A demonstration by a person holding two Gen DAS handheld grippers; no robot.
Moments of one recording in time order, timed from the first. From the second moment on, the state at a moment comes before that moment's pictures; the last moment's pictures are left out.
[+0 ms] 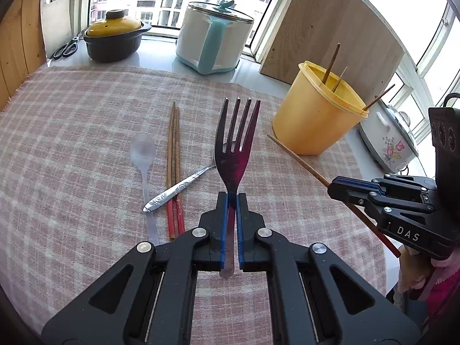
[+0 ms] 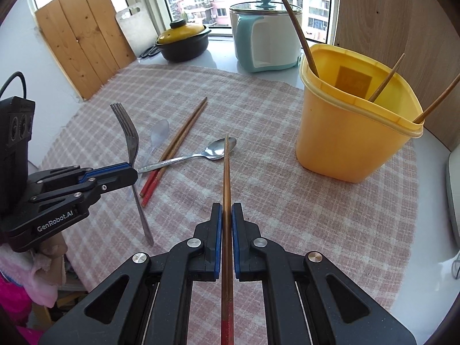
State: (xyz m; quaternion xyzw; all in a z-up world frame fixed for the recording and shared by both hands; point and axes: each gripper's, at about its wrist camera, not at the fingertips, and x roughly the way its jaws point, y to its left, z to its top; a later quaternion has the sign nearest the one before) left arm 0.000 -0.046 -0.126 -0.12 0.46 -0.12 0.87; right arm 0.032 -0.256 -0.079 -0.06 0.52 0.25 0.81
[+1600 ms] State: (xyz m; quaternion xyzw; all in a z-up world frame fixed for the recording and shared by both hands) left arm 0.097 -0.164 0.021 -0.09 0.33 -0.21 0.92; right arm 0.114 -0.360 0.029 0.04 0.39 0.21 0.89
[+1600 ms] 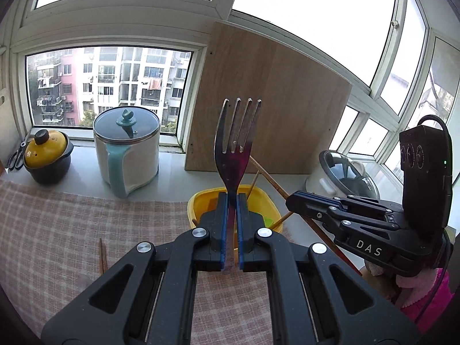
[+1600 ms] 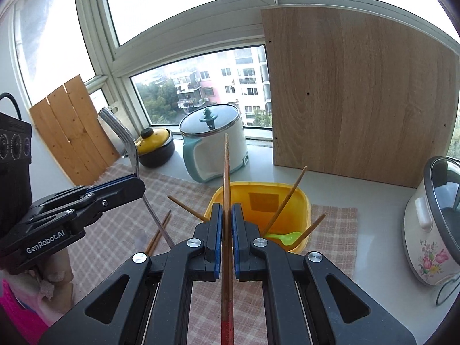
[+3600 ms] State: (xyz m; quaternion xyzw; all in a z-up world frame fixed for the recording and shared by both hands) left arm 0.179 -0.174 -0.018 -0.10 0.36 -0.20 0.90; right arm 0.202 -0.335 -0.010 0.06 0.32 0.20 0.92
